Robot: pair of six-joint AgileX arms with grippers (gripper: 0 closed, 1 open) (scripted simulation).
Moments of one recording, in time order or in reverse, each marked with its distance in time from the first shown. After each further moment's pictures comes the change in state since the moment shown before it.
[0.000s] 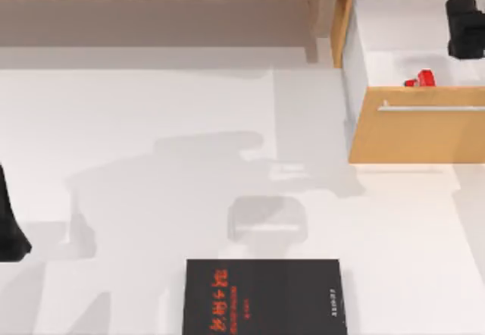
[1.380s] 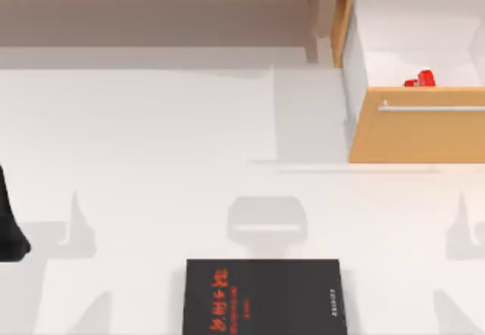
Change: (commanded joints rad) left arm 0.000 0.000 0.000 0.000 0.000 0.000; right arm -0.120 -1.666 -1.488 0.883 0.057 -0.020
